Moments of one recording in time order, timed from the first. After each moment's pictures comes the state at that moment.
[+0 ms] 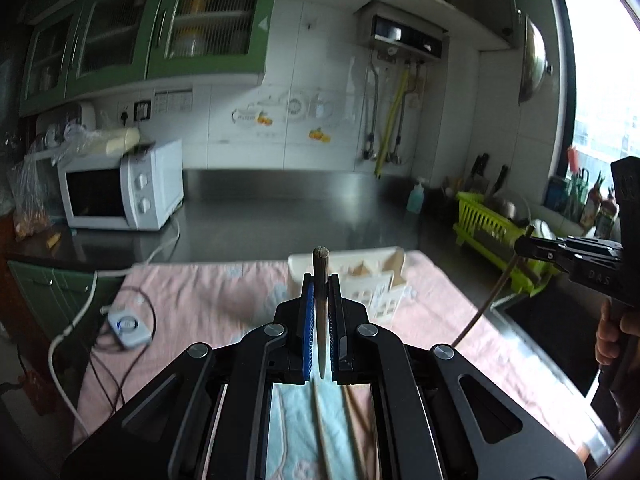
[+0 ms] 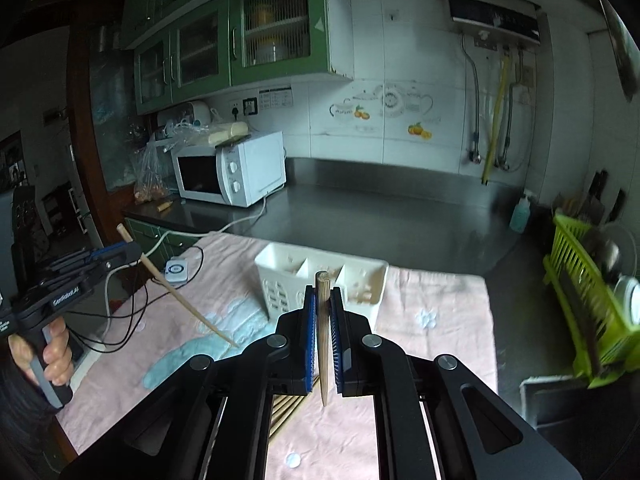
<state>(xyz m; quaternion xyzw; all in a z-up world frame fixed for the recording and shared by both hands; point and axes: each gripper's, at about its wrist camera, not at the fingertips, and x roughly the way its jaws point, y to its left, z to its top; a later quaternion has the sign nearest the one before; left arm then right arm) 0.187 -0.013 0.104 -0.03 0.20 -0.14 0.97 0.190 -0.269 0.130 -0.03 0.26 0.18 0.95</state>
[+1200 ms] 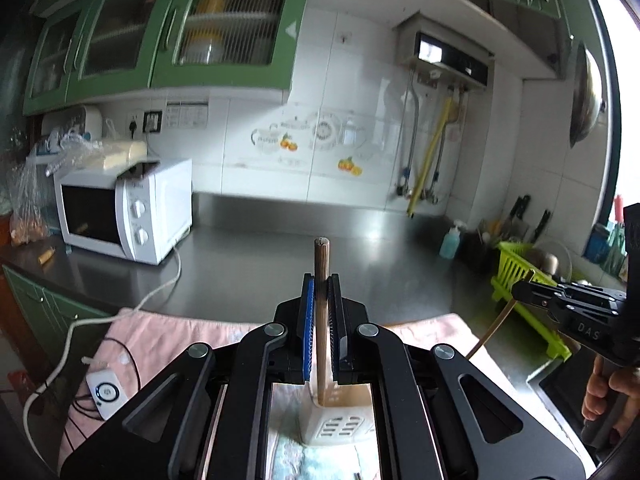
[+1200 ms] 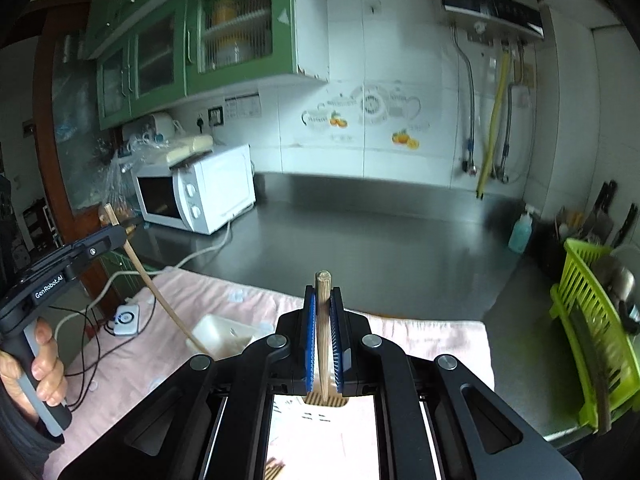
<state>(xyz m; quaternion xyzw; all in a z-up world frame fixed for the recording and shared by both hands) 0.331 -0.025 0.119 -0.06 0.18 -0.09 0.98 0.340 -0.265 0.125 -0.01 0.26 0.14 0.95</state>
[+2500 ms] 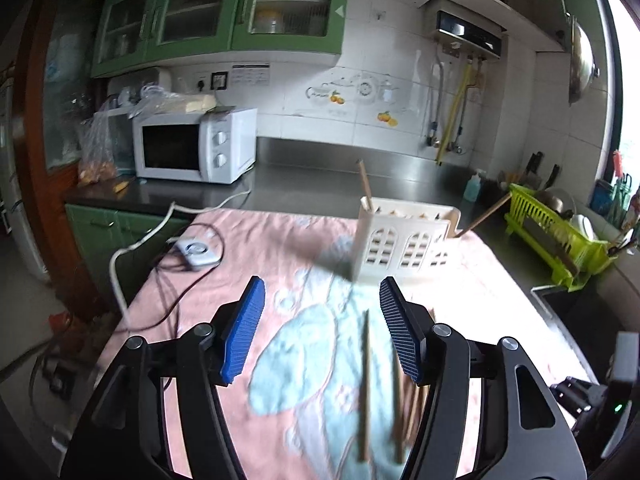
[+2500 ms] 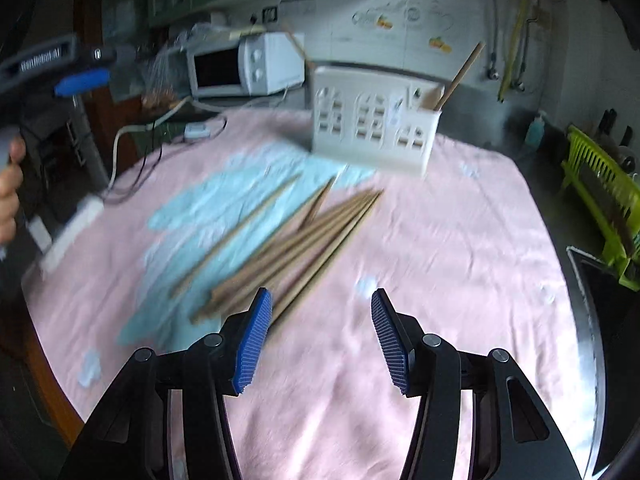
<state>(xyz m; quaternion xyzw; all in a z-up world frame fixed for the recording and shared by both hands) 0.096 0.033 0.043 -0.06 0.23 -0.02 0.97 0.072 -0.204 -0.059 -0.07 0.38 0.17 0.91</state>
